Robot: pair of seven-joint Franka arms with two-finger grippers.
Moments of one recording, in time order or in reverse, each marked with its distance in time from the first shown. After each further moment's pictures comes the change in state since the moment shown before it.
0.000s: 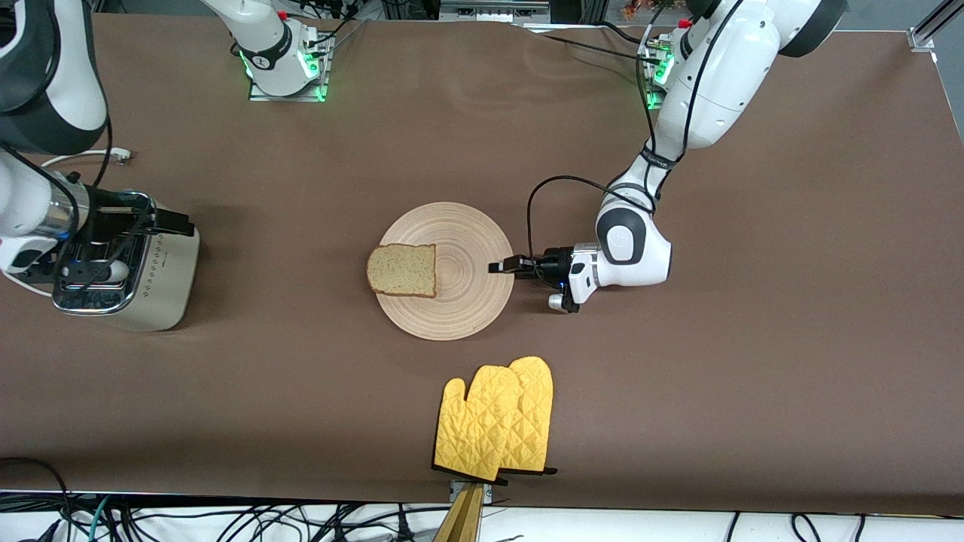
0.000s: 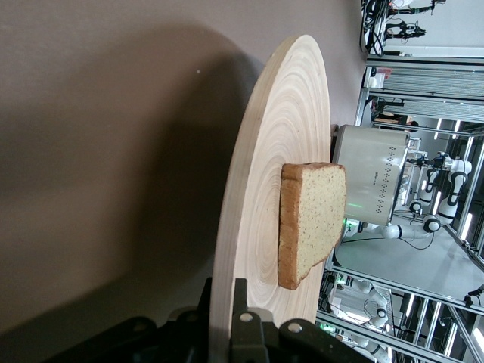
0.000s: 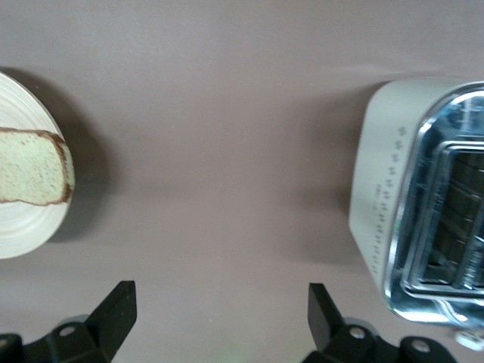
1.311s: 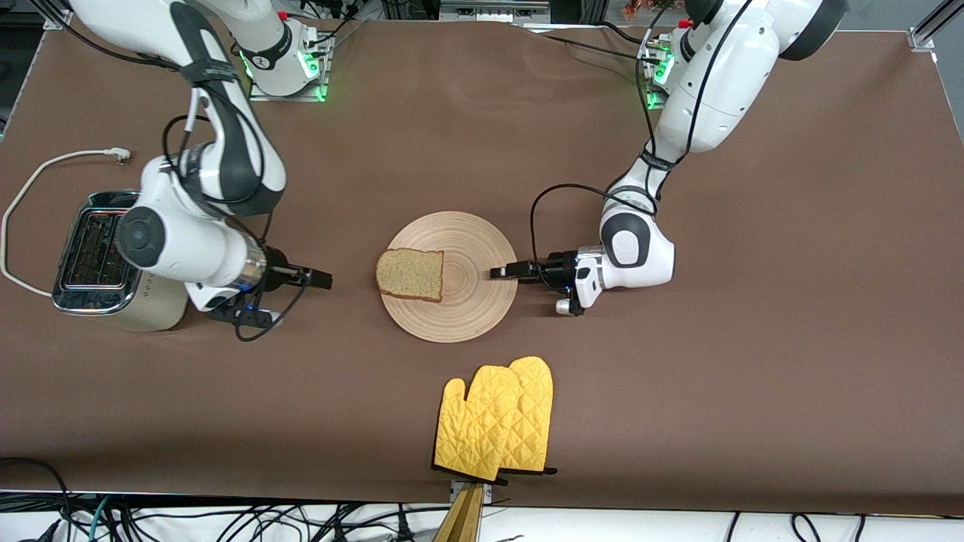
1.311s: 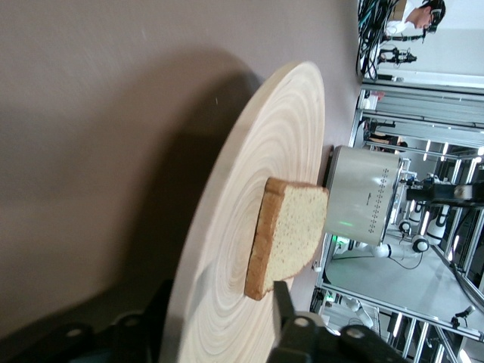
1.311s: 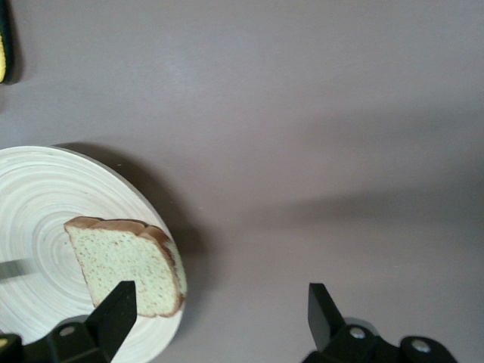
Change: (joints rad) left arm 0.015 0.005 0.024 0.002 -0.059 -0.002 0.004; right arm 0.249 0.186 0.009 -0.129 0.158 0.458 0.323
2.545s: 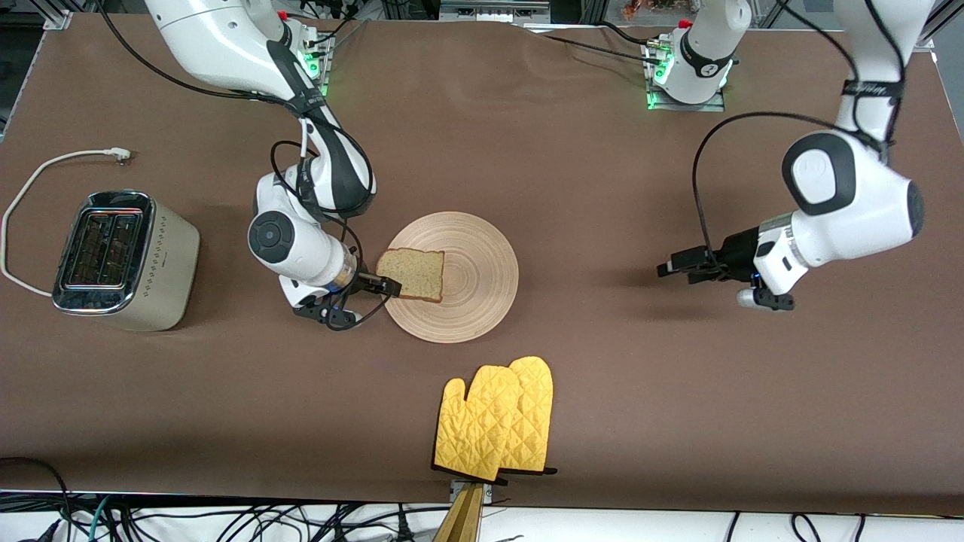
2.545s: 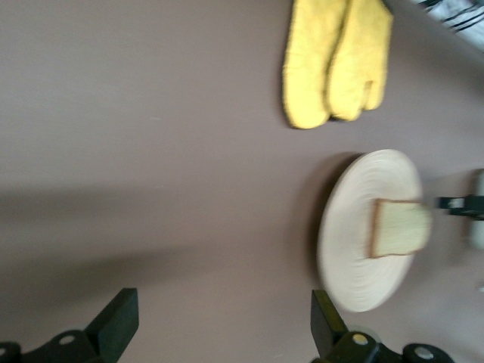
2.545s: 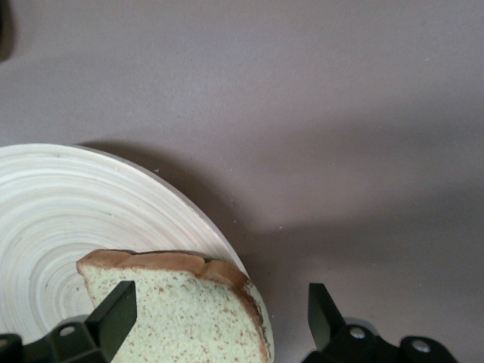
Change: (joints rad) left arm 0.363 -0.601 0.015 -0.232 1.041 -0.036 -0.537; right arm 0.159 0.147 0.001 -0.015 0.000 0.237 0.161
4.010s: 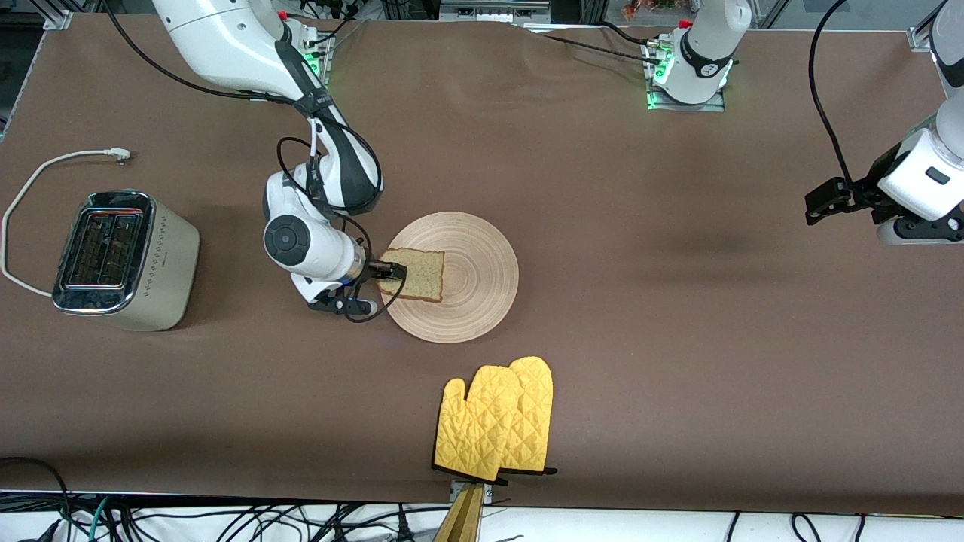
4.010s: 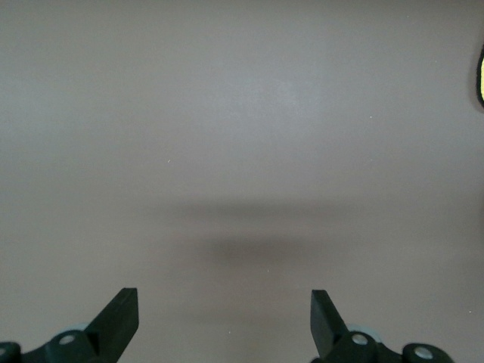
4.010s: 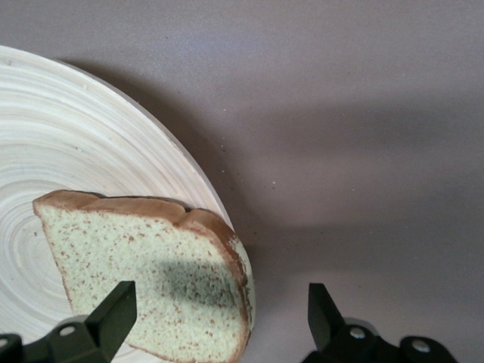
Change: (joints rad) left arm -0.018 -0.170 0.079 0.320 0.657 -0.482 -0.281; right arm 0.013 -0.002 0.000 -0.021 0.000 -0.079 -0.099
